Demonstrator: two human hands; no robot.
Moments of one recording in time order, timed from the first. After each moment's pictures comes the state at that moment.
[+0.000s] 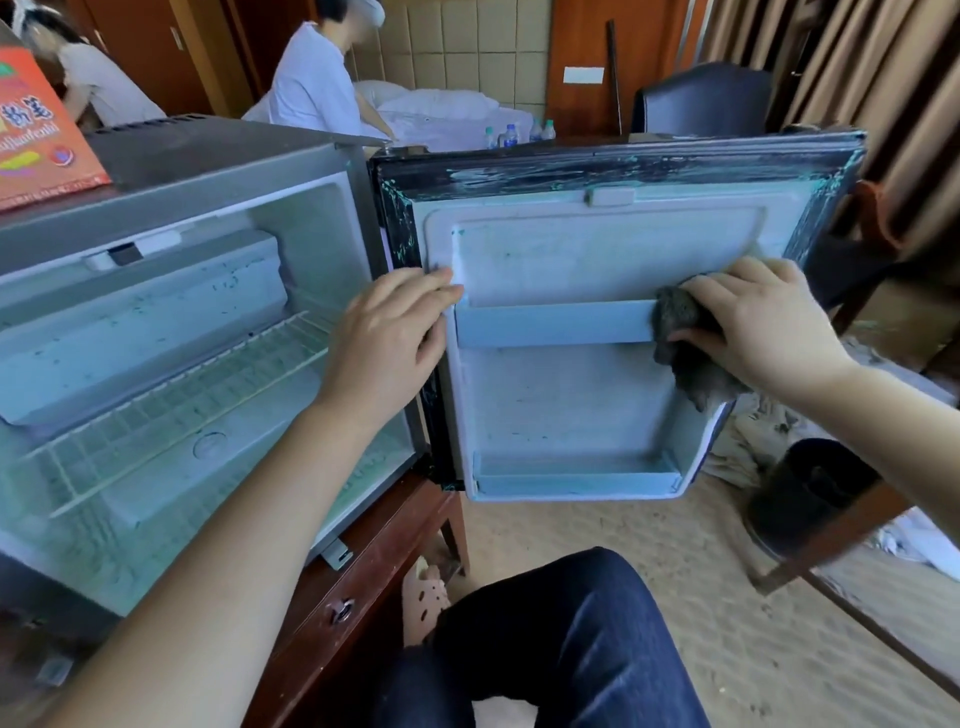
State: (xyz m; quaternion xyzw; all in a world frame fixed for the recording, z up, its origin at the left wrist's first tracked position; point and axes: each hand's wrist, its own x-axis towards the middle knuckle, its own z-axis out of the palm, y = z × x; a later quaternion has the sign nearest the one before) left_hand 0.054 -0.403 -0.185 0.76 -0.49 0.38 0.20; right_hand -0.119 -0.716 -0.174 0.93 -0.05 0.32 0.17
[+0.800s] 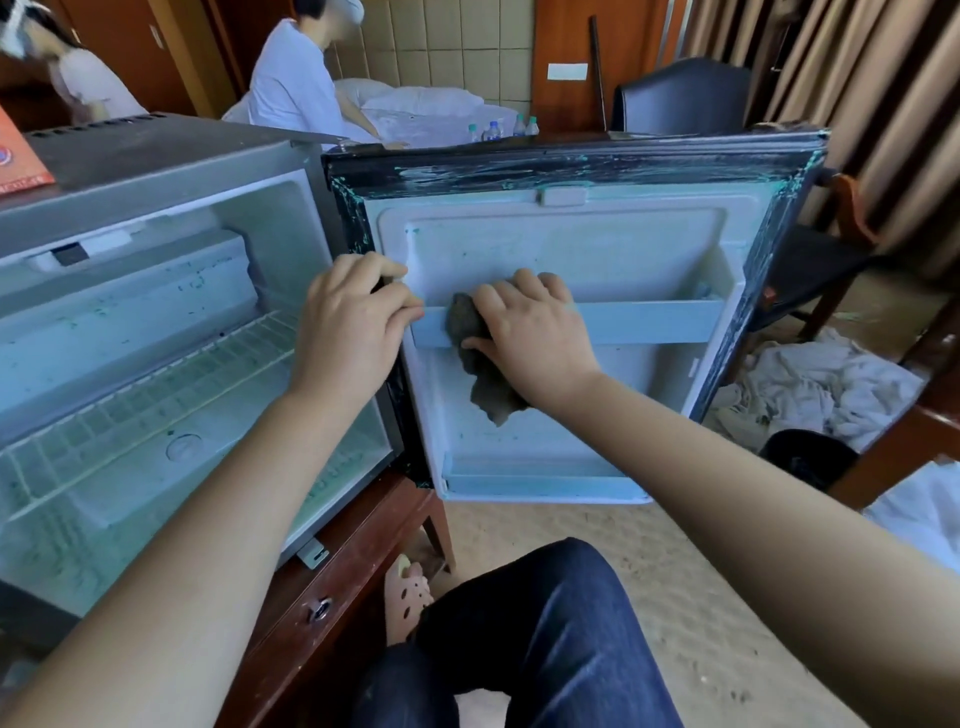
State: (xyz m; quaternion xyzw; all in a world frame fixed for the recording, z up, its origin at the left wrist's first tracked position) left_hand 0.046 -0.417 -0.174 0.79 -0.44 0.38 0.20; right_hand -0.045 -0.592 -0.189 0.91 0.00 0.39 0.13
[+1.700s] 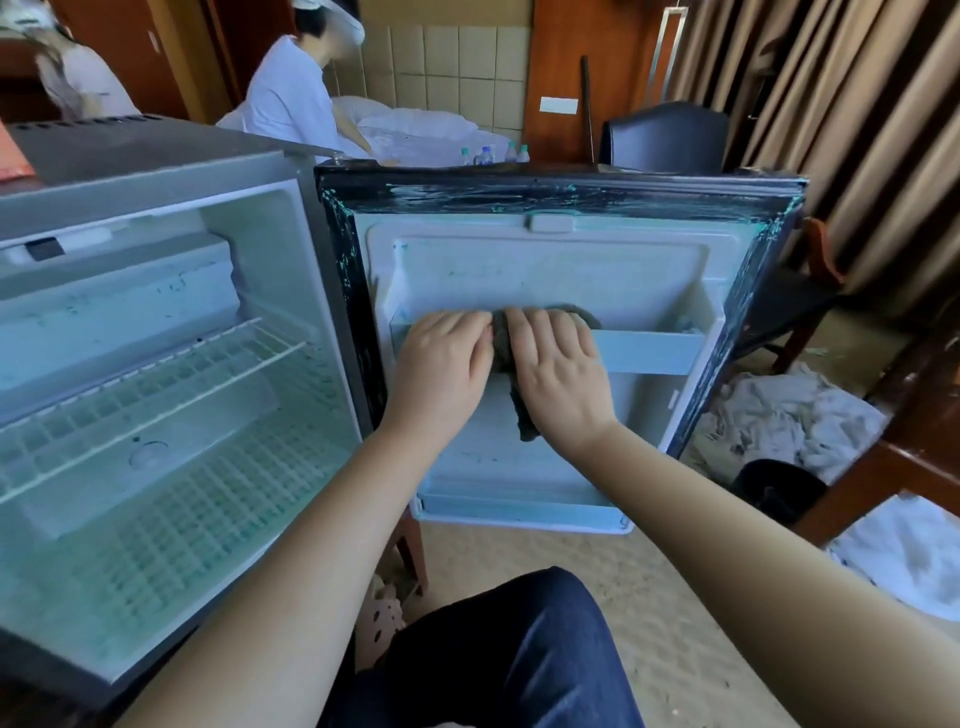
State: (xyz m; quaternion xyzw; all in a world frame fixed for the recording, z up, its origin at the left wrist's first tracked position) left_hand -0.002 -0.489 -0.194 0.76 -0.44 0.34 0.33; right_hand -0.070 -0.617 -0.213 0.89 -0.05 0.41 0.20
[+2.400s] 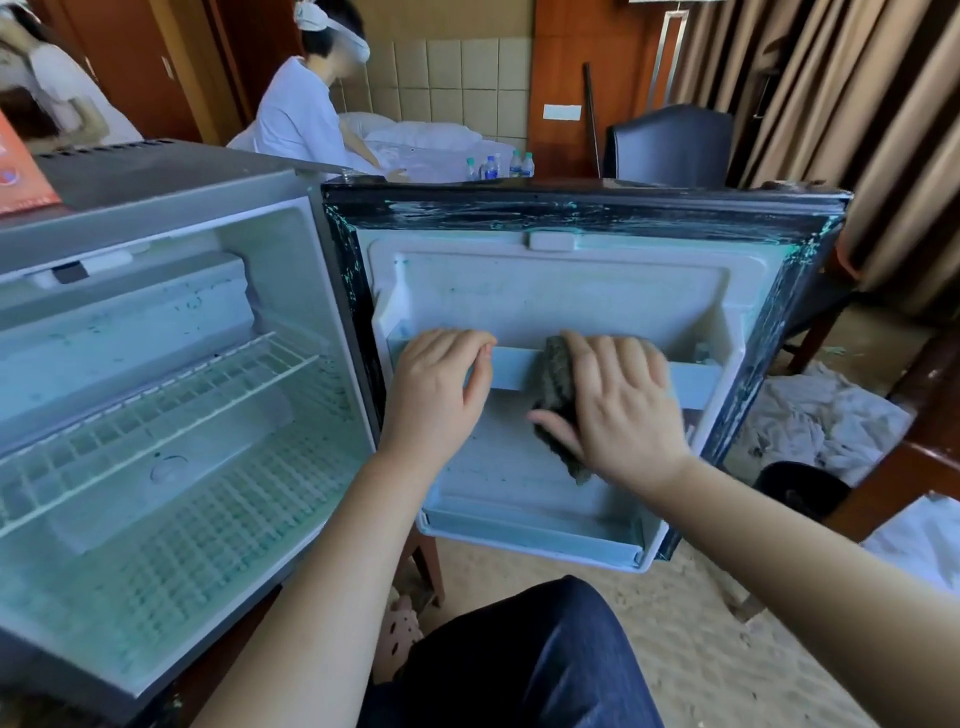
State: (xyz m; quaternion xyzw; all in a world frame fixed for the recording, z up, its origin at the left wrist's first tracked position) left_hand -0.002 -0.471 -0.203 0.74 -0.44 0.37 0.34; right_hand -0.115 -0.631 -0.213 0.87 -0.06 0.43 0.21
